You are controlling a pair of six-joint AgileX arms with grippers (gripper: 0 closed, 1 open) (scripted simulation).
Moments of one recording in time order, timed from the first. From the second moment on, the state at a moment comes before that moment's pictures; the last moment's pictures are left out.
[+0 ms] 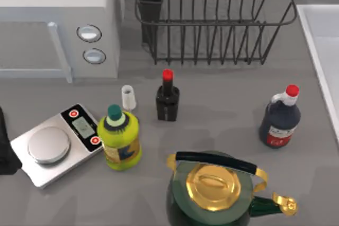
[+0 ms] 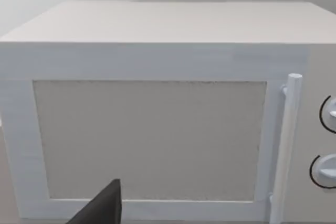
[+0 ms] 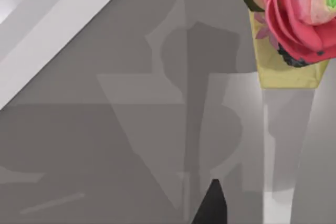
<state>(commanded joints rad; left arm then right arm) 0.00 0.00 0.00 0.00 0.00 0.00 -0.43 1.48 0.88 -0.95 0.01 0.32</state>
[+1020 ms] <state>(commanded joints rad) 0.00 0.00 0.00 0.00 0.00 0.00 -0.40 1.66 1.27 -1.22 0.01 0.38</state>
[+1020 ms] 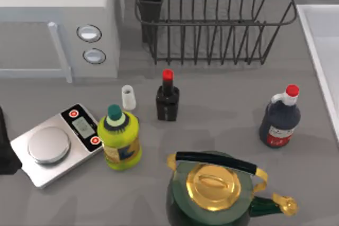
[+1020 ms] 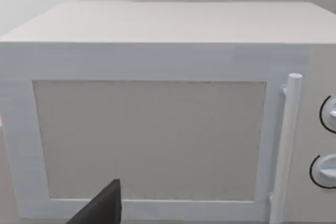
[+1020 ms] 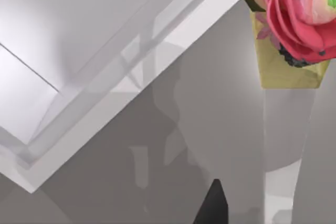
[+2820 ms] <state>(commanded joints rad) 0.00 0.00 0.00 0.00 0.00 0.00 -0.16 2.68 2.72 -1.57 0.02 0.61</state>
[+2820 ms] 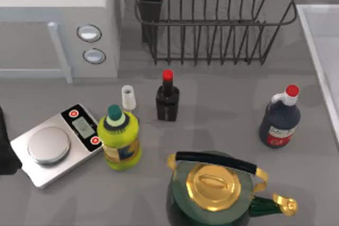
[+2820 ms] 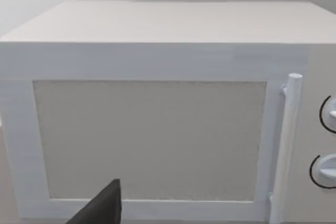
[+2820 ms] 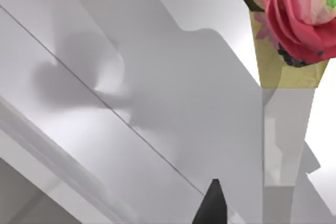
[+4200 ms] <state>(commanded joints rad) 0.00 0.00 0.00 0.00 0.00 0.00 -0.16 2.60 2.44 -1.39 0.02 0.61</state>
